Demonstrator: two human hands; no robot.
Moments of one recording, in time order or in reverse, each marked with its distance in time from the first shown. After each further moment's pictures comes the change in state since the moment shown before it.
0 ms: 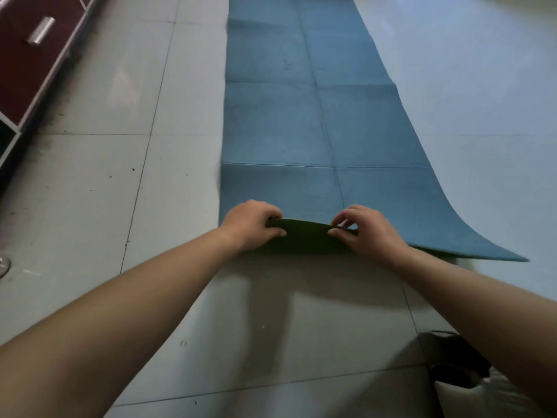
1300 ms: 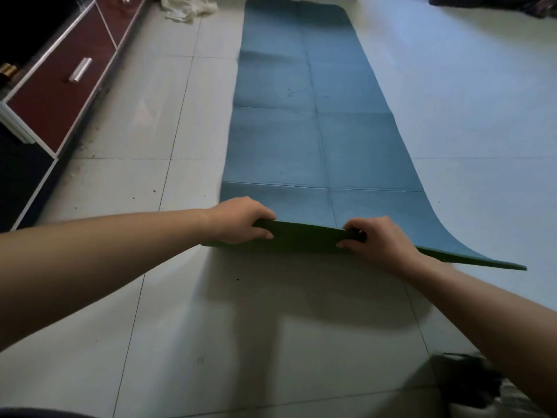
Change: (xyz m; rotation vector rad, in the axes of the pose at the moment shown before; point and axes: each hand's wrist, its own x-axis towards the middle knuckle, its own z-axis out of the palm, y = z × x) left_hand -0.010 -0.020 -0.084 0.147 -0.224 0.185; right_hand 0.005 -0.034 -0.032 -0.107 0.009 -0.008
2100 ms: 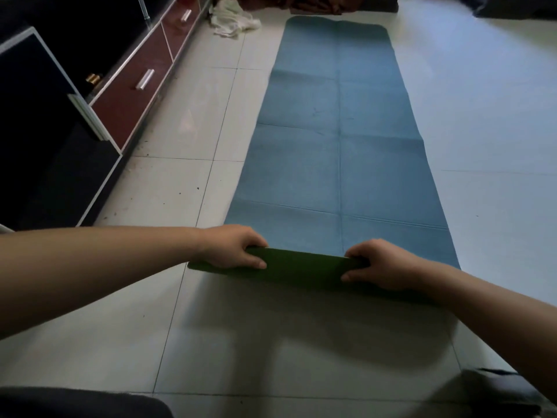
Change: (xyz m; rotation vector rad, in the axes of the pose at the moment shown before) left_hand -0.087 -0.014 0.007 -0.201 -0.232 -0.168; right_hand -0.005 -0.050 0.010 0.024 -0.480 -0.124
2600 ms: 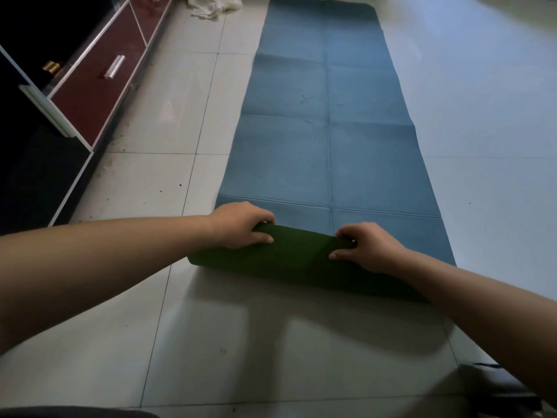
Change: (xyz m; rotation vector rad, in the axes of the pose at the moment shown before) left_hand 0.056 -0.001 -0.012 0.239 0.190 -0.021; right_hand 0.036 0.025 0.012 0.103 0.213 0.135
